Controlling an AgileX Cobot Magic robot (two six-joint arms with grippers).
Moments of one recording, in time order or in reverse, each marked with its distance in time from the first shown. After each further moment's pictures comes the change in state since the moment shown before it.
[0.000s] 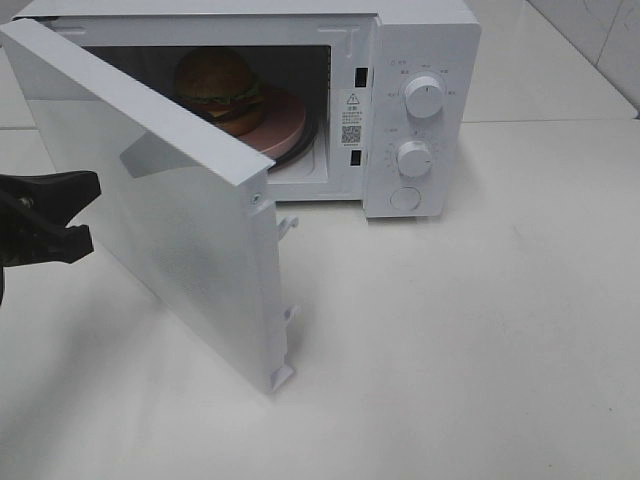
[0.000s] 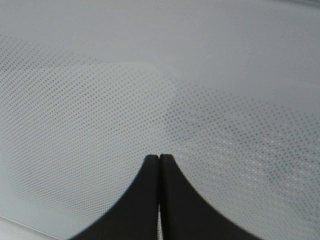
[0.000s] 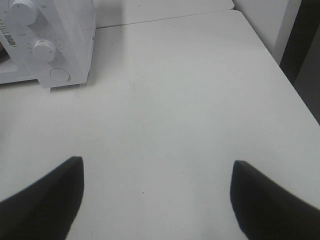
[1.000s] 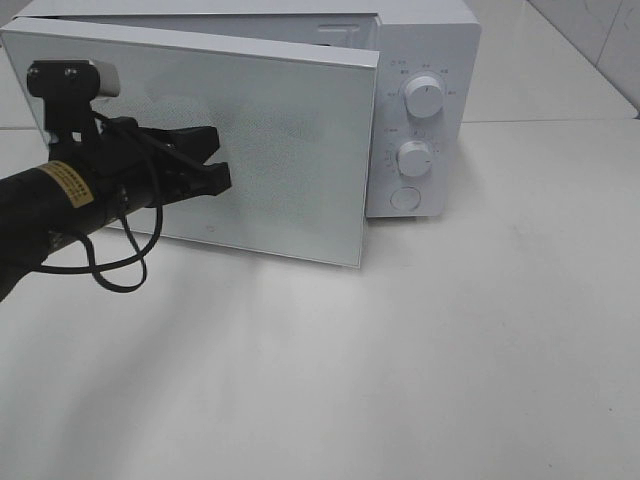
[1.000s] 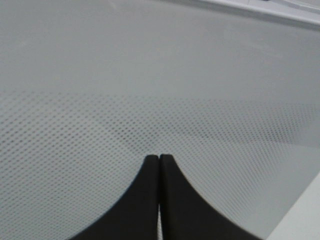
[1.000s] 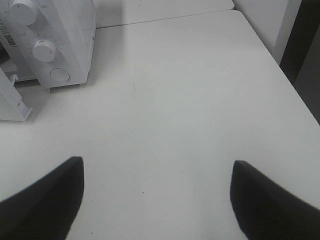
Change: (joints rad) left arm -0.266 0.253 -0.322 -0.240 0.033 0.017; right arm 0.000 0.000 0.000 0.000 0.000 0.000
